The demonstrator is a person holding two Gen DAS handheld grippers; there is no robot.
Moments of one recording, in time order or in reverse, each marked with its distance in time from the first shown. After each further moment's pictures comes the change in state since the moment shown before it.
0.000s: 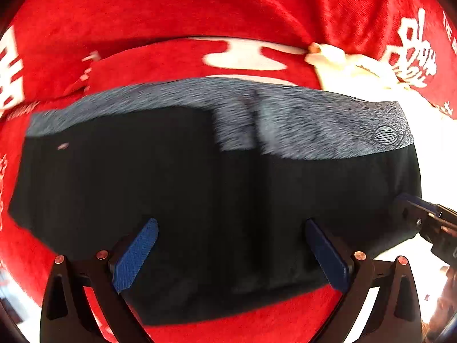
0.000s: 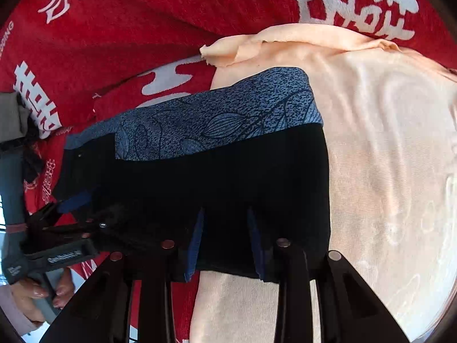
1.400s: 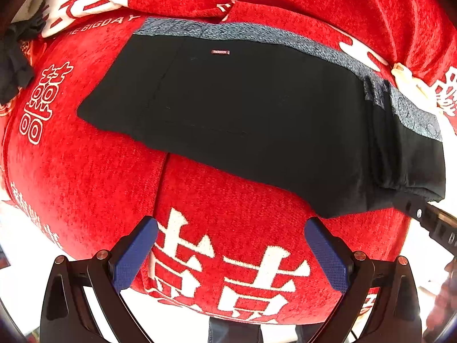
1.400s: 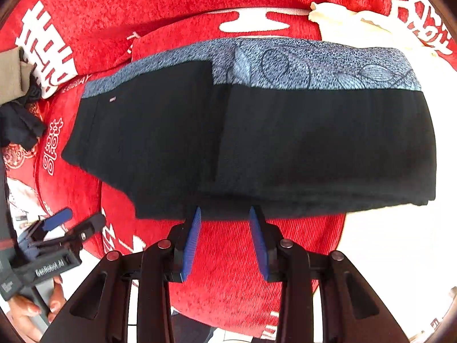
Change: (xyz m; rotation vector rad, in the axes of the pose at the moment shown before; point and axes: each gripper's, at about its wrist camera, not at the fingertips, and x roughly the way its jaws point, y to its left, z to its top) left arm -0.030 0.146 -0.075 -0.211 0.116 0.067; right arm 0.043 0.152 -0.036 -0.049 0.156 -0.040
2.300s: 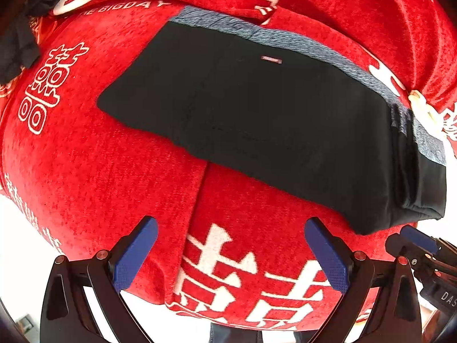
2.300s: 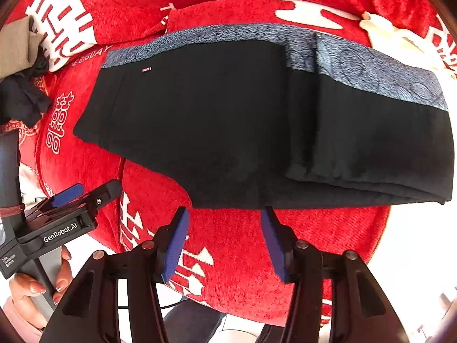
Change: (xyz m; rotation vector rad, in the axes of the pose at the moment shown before) left arm 0.010 0.063 0.007 -0.072 0.005 -0.037; right arm 0.014 0.069 -0.002 -0.072 0.072 -0.014
